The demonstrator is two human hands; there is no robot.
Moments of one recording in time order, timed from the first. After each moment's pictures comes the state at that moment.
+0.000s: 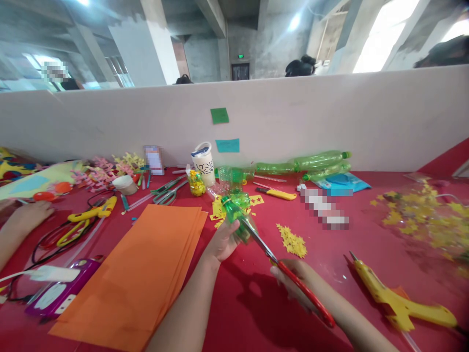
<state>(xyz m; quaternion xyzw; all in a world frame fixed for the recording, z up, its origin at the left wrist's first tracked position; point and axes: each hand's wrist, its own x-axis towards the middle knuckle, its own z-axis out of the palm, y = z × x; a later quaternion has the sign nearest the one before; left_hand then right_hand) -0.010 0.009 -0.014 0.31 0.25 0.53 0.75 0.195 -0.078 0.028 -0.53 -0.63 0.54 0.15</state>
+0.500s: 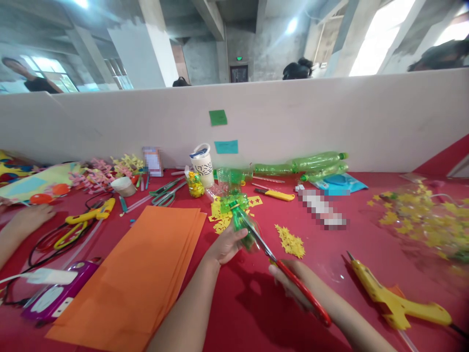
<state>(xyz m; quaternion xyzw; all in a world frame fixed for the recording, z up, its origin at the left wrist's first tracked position) -0.007 0.003 -0.012 0.38 0.26 0.45 0.76 0.197 -0.078 0.018 -0.55 -0.64 0.52 0.15</state>
